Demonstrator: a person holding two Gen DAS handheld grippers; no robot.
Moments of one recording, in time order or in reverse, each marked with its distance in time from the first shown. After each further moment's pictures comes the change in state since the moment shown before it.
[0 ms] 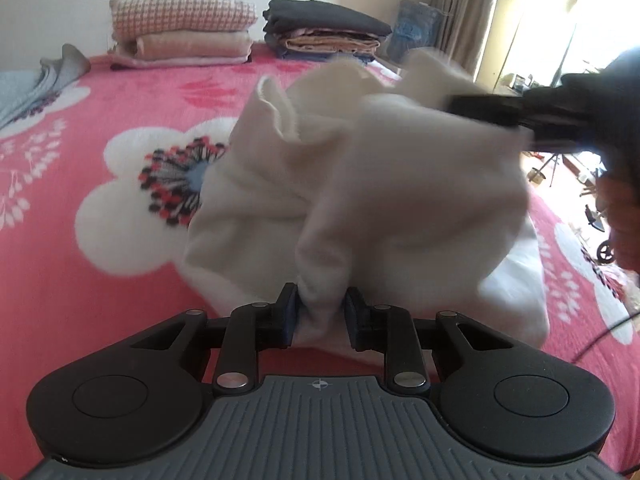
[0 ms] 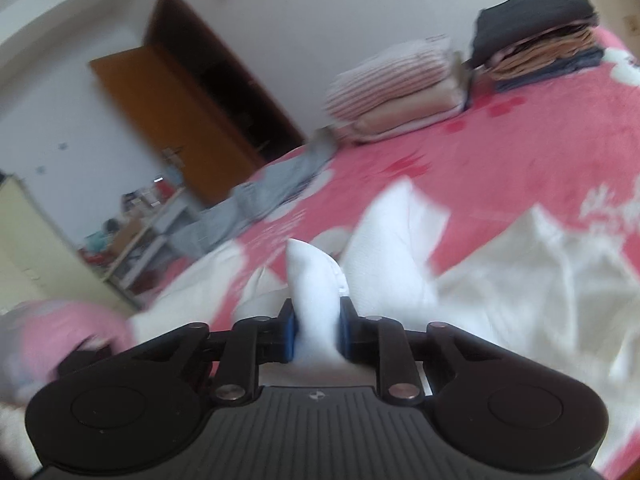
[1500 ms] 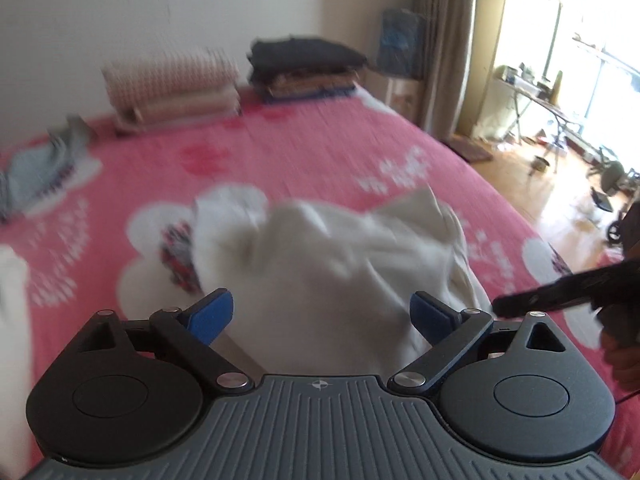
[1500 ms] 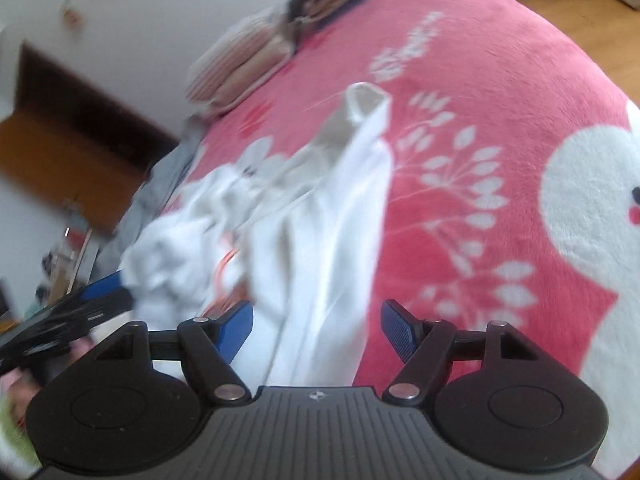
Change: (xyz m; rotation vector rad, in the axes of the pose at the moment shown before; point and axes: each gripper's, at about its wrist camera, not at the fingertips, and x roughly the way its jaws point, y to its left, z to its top) left arm -0.061 -0.054 0.062 0.142 -0.060 0.109; right arm -0.086 -0.025 -0.086 0.415 0.013 -0.308
